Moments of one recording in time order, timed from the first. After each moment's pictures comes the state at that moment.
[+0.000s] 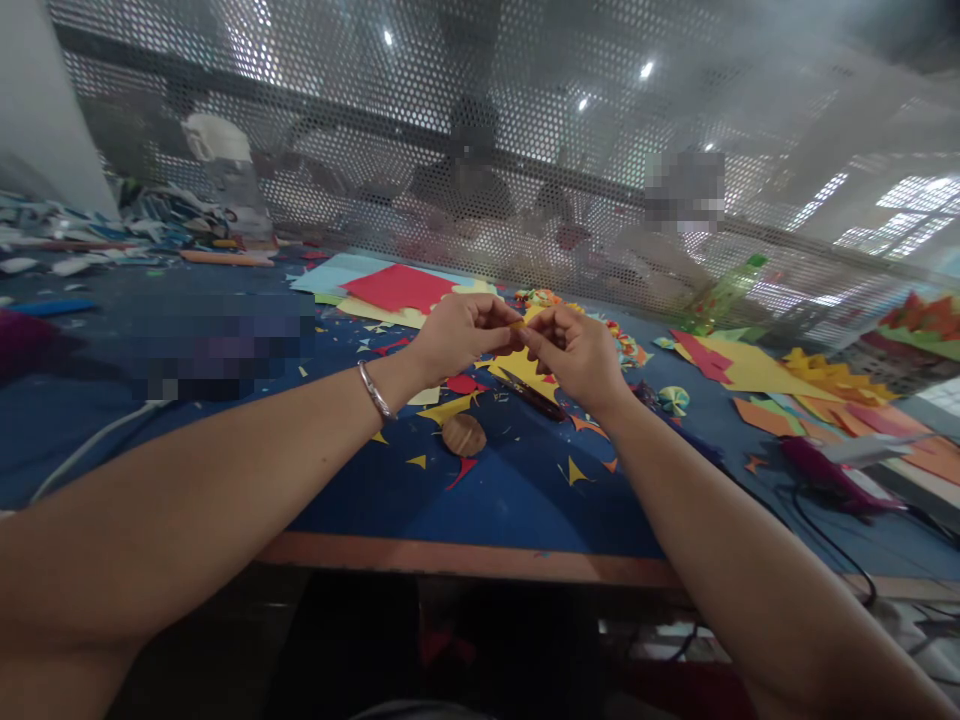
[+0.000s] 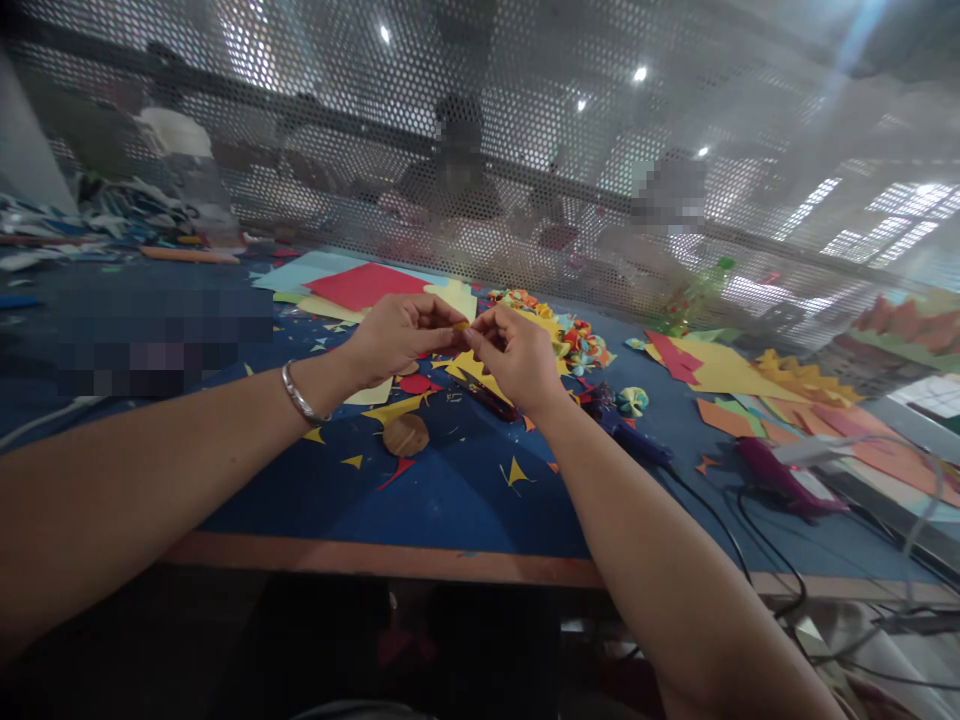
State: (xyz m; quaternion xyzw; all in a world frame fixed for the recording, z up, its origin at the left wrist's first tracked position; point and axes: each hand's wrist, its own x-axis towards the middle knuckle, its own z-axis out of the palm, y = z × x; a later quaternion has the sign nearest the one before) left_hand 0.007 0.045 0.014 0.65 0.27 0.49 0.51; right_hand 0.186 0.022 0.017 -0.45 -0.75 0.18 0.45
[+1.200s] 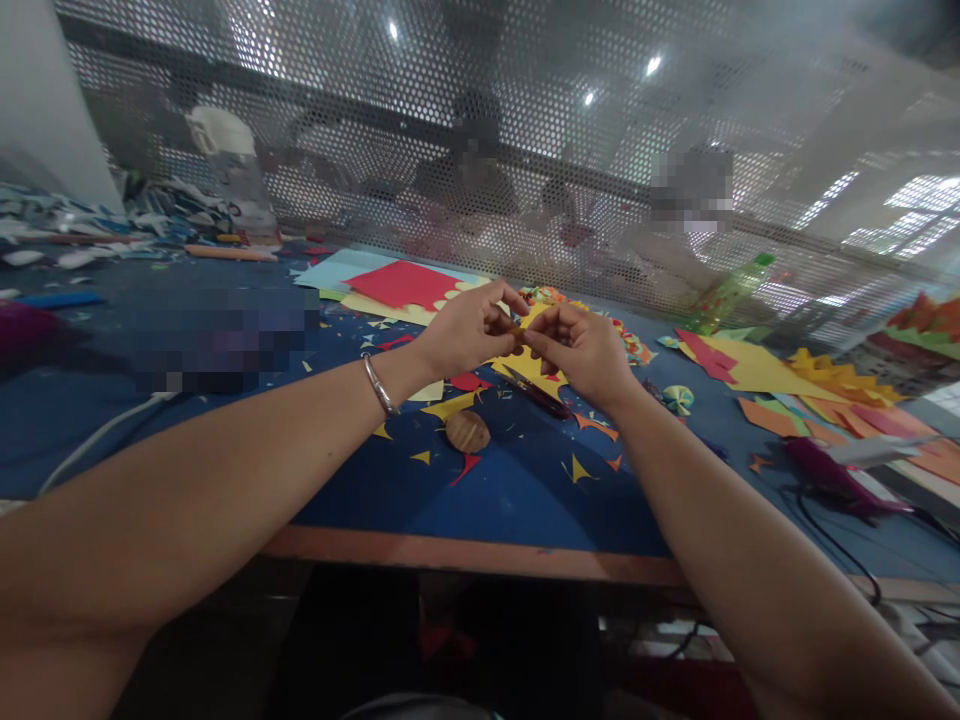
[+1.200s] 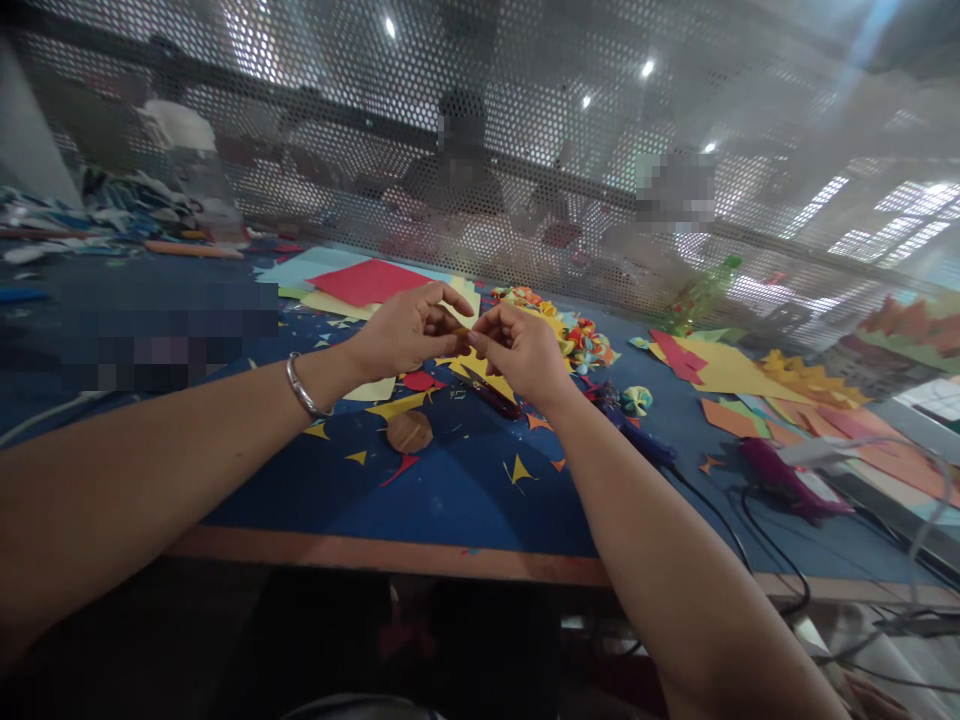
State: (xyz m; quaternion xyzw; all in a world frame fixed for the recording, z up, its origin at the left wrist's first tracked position) left_hand 0.001 0.055 0.008 0.75 0.24 0.45 0.42; right_hand 0.189 0.022 0.021 -0.43 -0.75 0.24 0.44
